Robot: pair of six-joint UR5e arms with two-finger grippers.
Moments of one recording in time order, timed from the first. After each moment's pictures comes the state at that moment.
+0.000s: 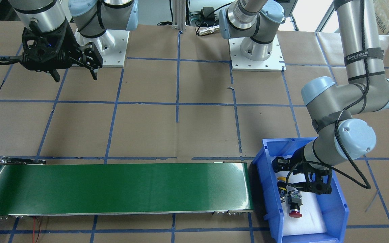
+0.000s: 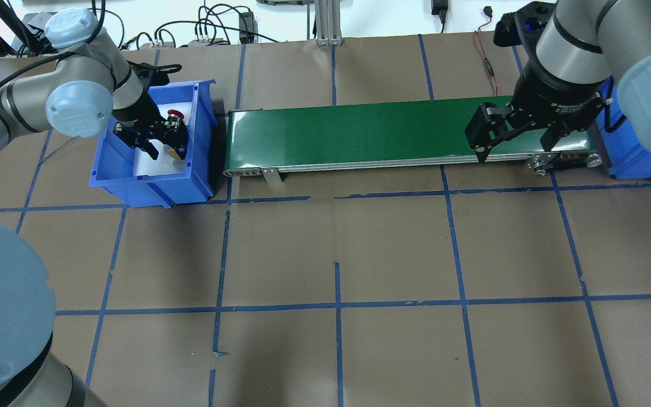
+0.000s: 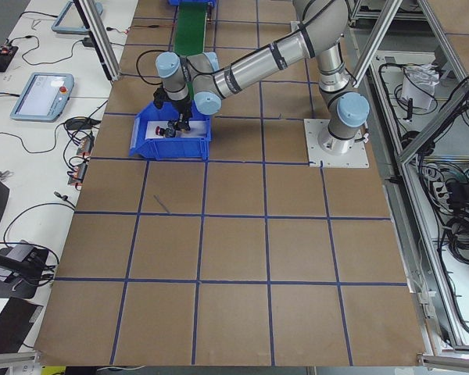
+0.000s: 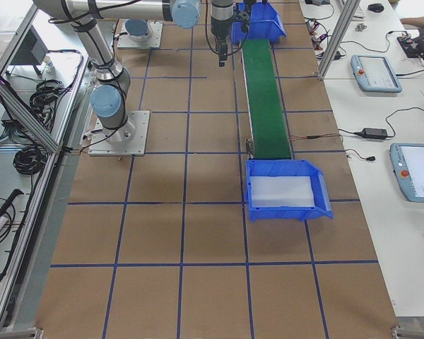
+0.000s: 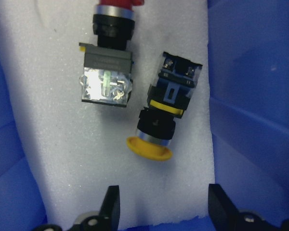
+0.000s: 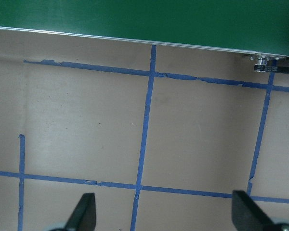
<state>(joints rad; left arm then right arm) -1.38 -2.05 -1.58 -1.19 1.53 0.29 1.55 -1.66 1.68 -1.60 -1.58 -0.14</state>
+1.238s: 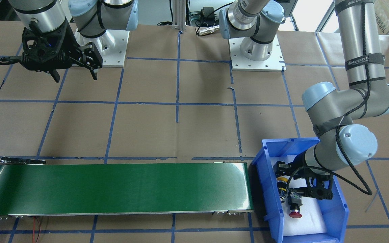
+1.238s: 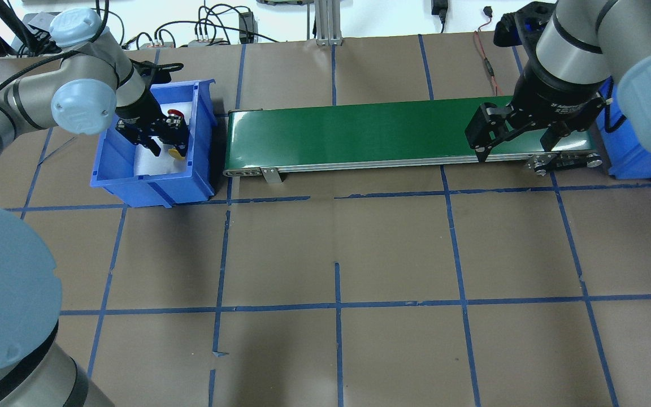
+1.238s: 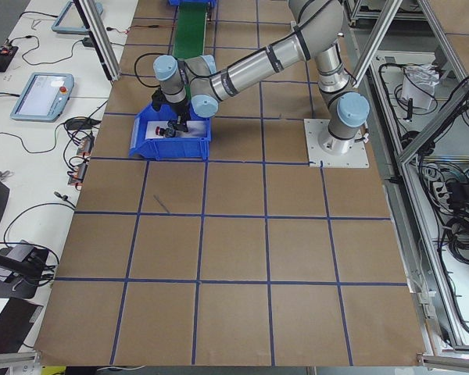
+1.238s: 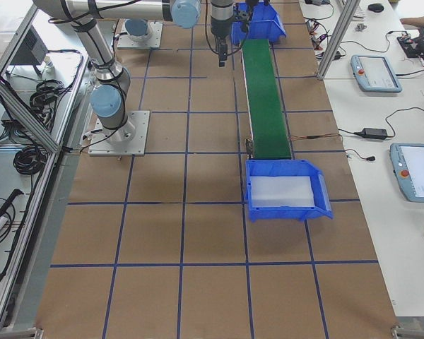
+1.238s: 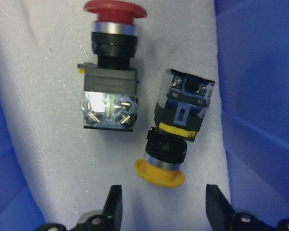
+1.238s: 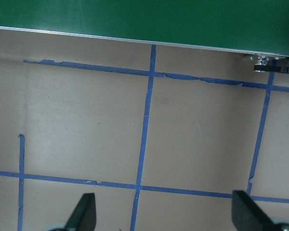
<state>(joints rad) -1.38 -2.08 -1.55 -1.17 1.53 0.30 1.55 -1.66 1.68 -1.60 -1.58 -0.14</state>
